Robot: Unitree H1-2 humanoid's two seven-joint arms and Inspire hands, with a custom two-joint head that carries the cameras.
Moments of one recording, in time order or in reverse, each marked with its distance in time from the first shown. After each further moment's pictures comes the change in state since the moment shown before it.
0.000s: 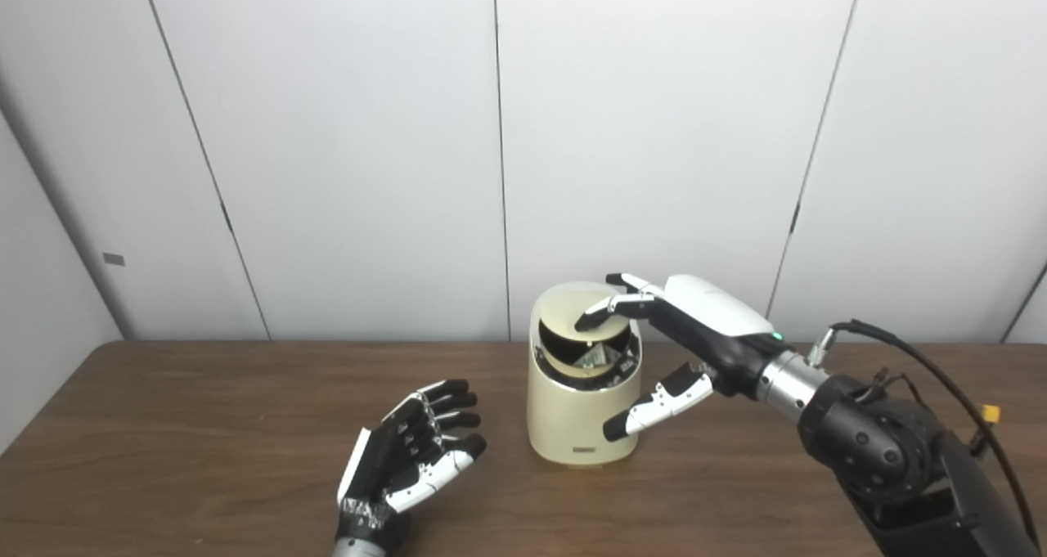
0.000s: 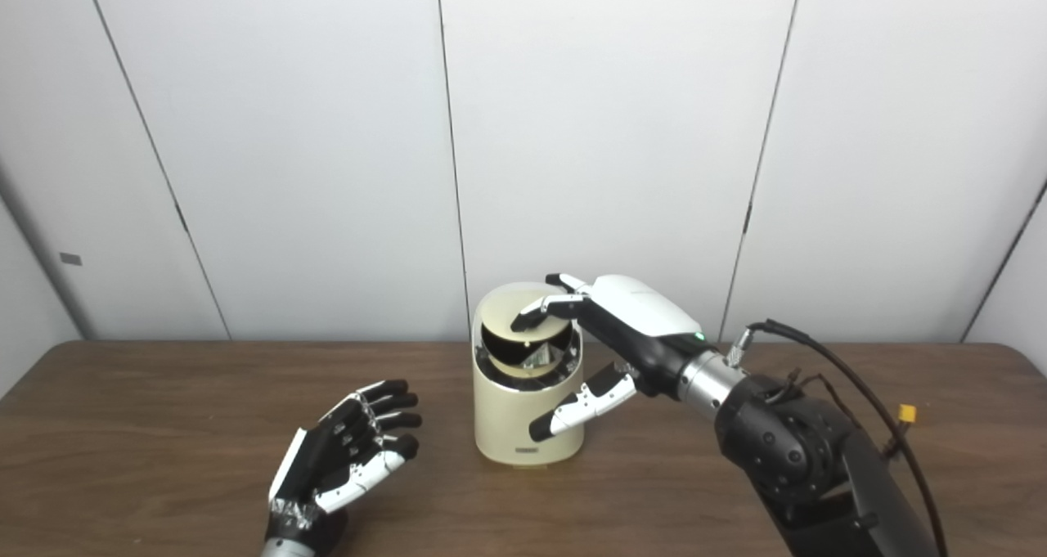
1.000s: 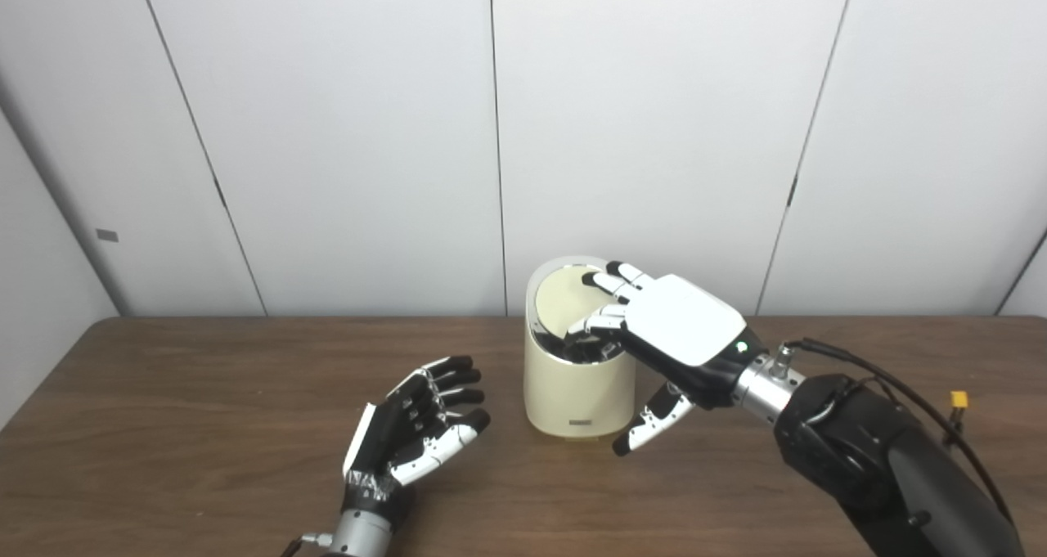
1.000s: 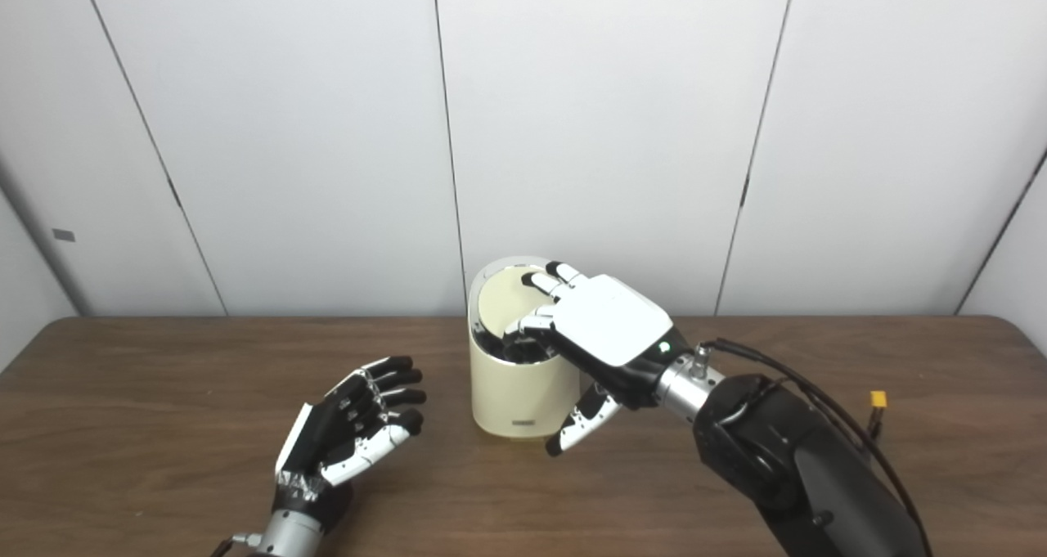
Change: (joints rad) left arm 0.000 -0.004 -0.003 -0.004 0.001 0.023 0.000; right arm 0.007 -0.033 0.135 0.072 -0.433 -0.280 -0.168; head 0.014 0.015
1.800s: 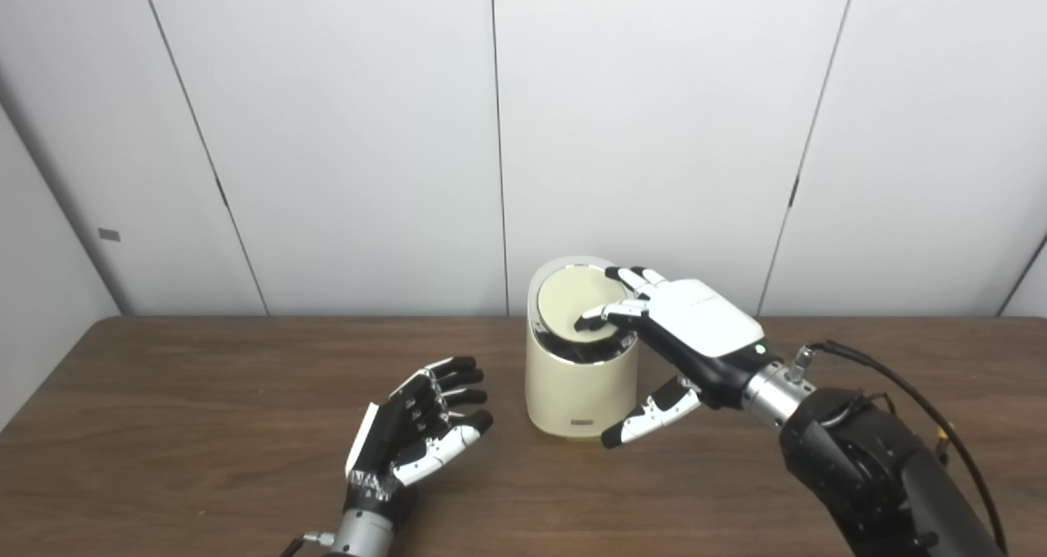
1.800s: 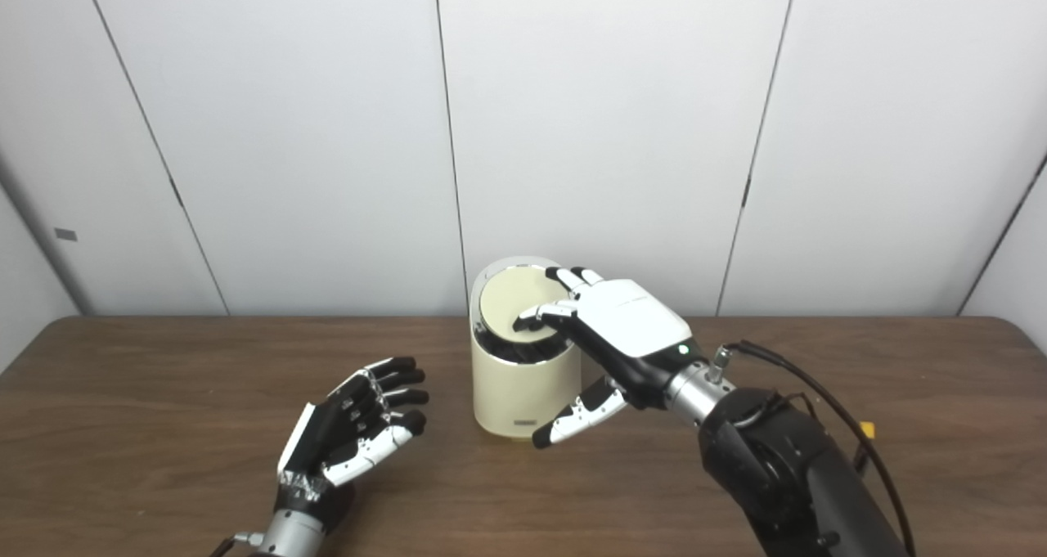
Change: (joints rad) left arm 0.000 0.001 -0.005 -0.001 0.002 0.000 -0.003; right arm 0.078 0.095 -0.154 -0.042 0.136 0.139 0.068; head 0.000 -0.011
